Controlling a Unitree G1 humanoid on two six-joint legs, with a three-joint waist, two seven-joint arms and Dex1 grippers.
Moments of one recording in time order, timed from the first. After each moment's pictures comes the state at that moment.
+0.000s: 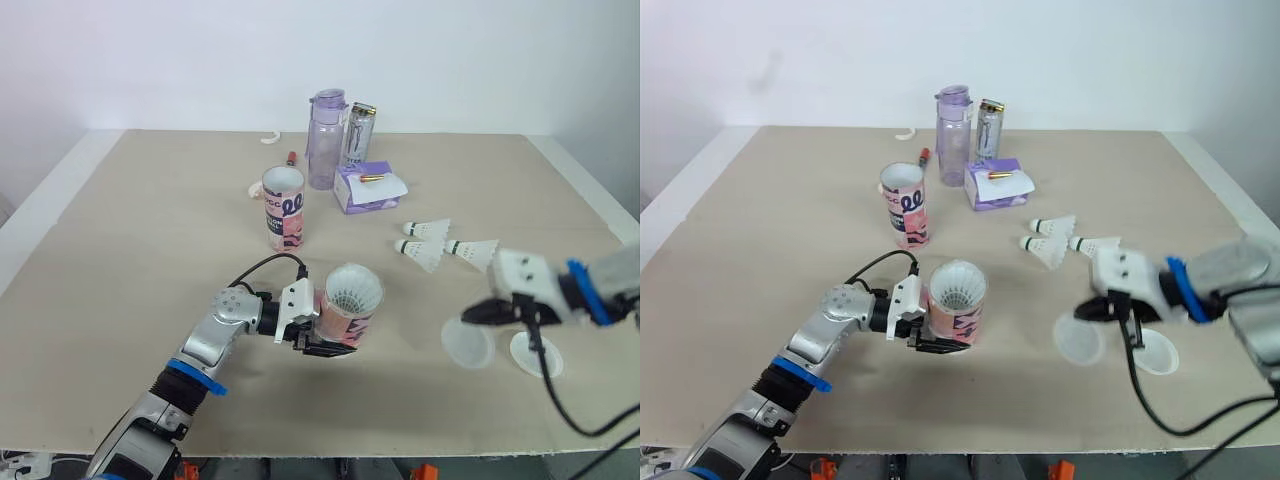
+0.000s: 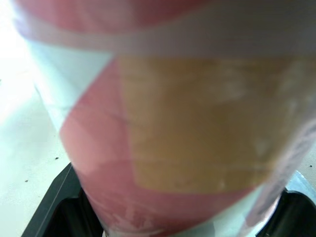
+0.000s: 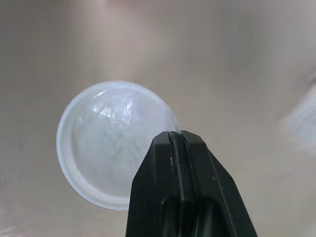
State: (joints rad) left arm -0.49 0.29 -0.37 0.24 -0.20 0.00 -1.21; right arm -0.53 -1.25 -0.02 -0.24 0.31 0.43 1.46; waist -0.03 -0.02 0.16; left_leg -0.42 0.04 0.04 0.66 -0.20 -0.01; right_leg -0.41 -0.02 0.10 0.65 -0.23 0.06
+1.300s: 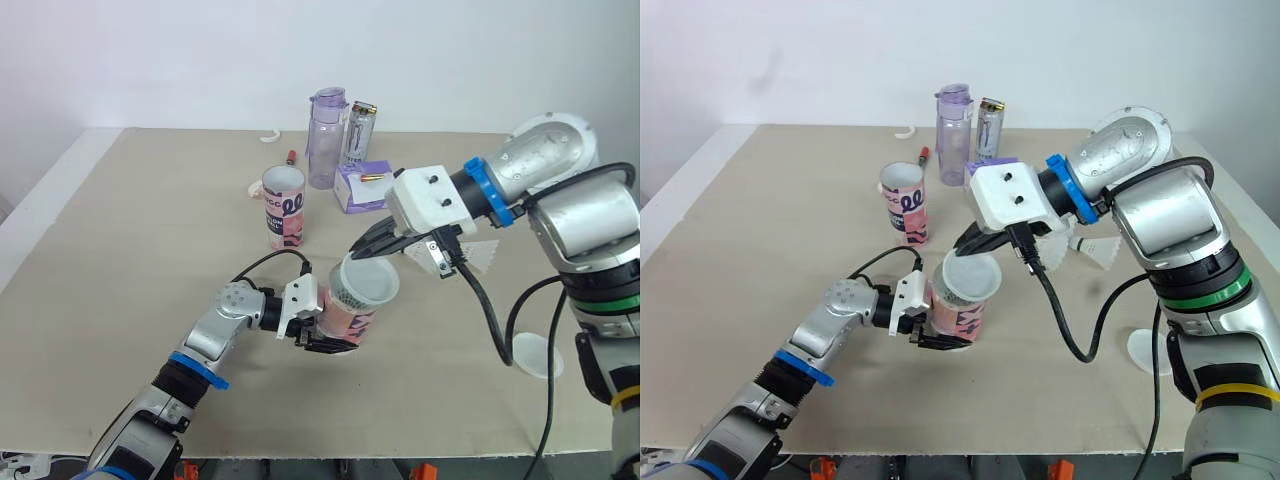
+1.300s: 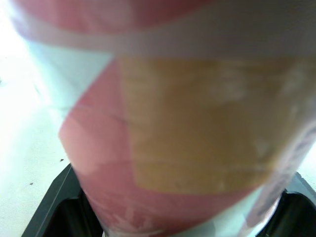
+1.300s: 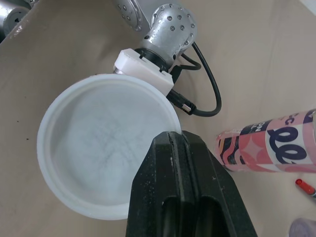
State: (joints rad) left arm -0.51 0.29 -0.38 0.25 -0.20 0.03 -1.20; right arm -1.07 -0.84 0.34 -0.16 0.25 0.36 1.55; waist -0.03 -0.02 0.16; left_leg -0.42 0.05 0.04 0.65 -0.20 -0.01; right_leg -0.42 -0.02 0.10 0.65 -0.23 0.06
